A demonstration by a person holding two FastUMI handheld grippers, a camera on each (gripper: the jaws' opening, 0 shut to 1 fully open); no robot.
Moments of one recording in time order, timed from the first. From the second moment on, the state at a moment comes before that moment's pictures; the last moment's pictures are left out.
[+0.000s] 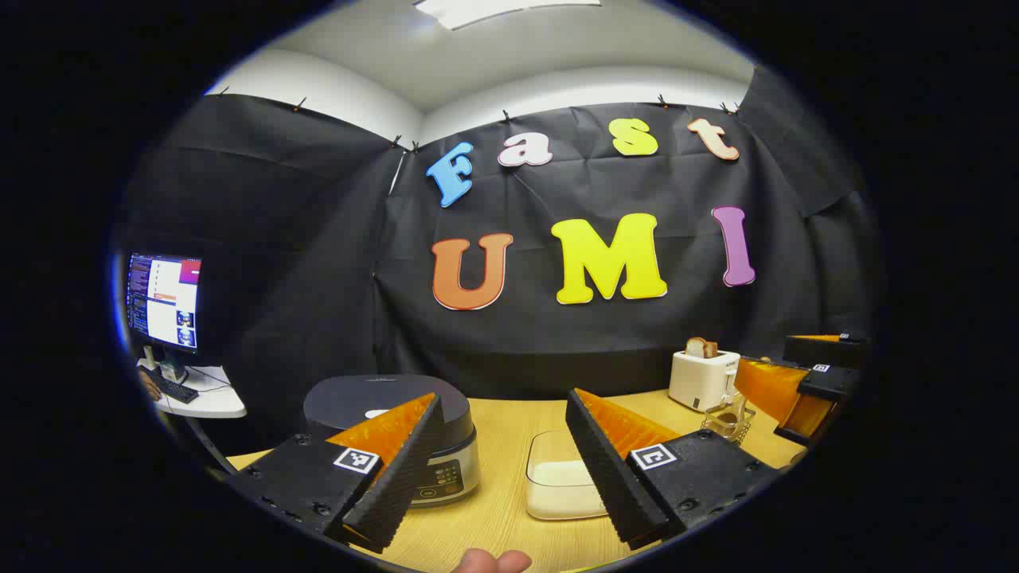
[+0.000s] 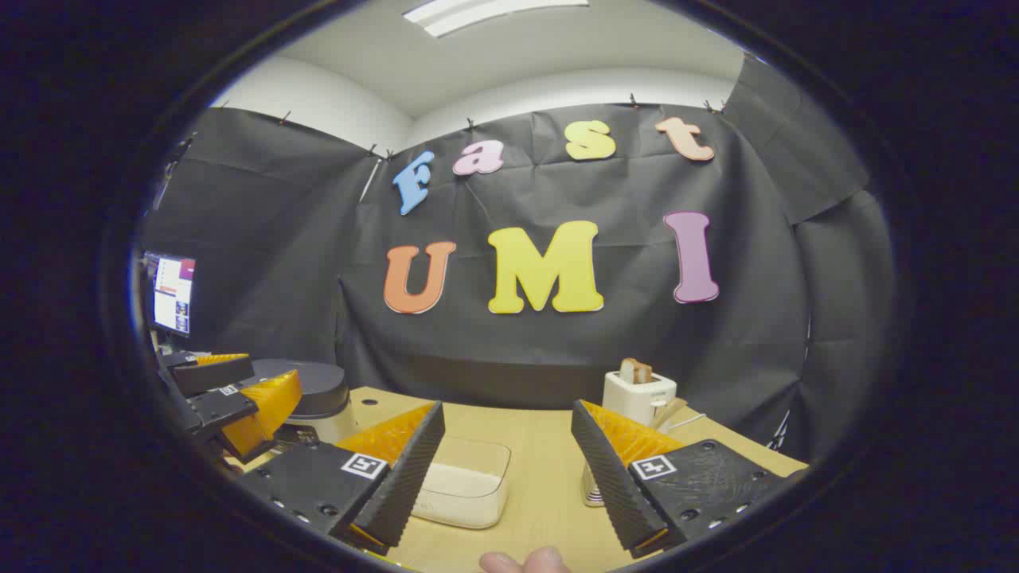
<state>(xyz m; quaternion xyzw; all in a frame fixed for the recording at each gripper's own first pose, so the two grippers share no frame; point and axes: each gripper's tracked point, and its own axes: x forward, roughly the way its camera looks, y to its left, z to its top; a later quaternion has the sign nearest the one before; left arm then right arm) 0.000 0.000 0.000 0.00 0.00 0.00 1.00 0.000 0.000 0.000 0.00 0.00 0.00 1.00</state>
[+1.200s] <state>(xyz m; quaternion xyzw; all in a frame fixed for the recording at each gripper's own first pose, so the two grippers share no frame) -0.002 0.009 0.002 0.00 0.00 0.03 1.00 -0.002 -0.031 -0.020 0.01 0.03 -0.02 1.00</state>
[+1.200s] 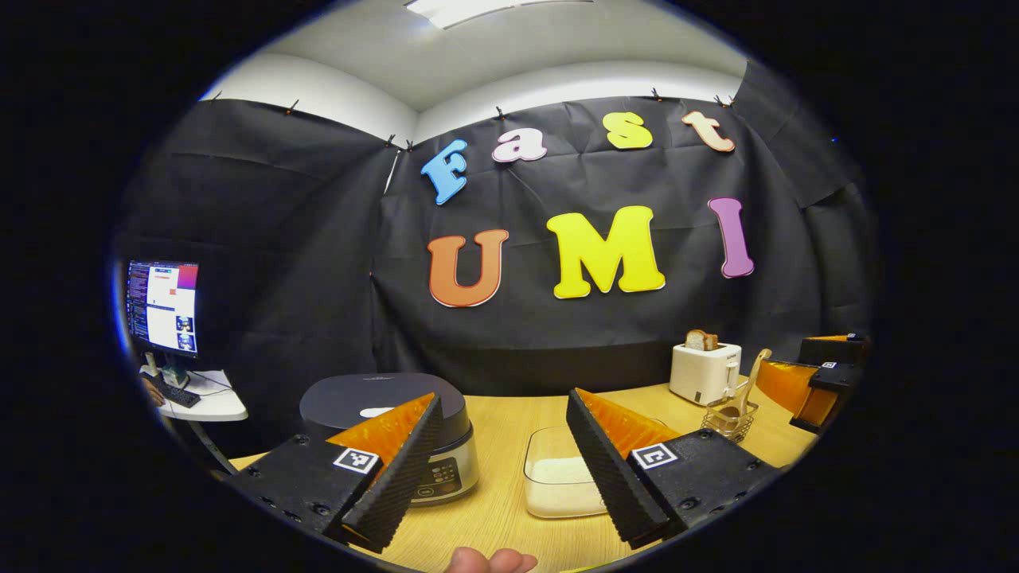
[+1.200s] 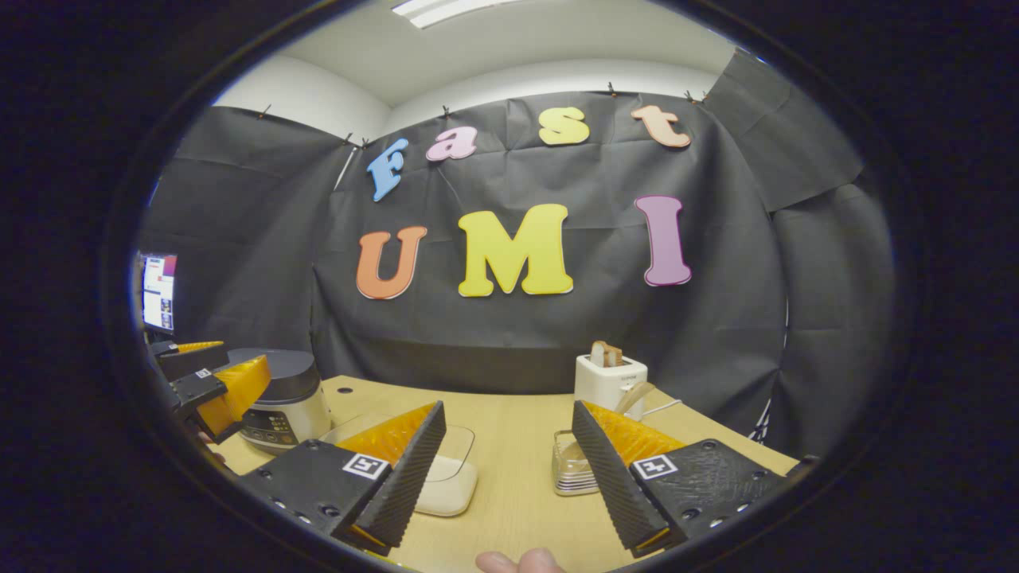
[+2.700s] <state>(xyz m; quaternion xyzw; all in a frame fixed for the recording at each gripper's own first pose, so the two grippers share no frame) 0.066 0.137 -0.024 -0.07 0.35 0.12 0.93 0.031 -0.120 -0.051 0.02 0.01 -0.05 1.00</state>
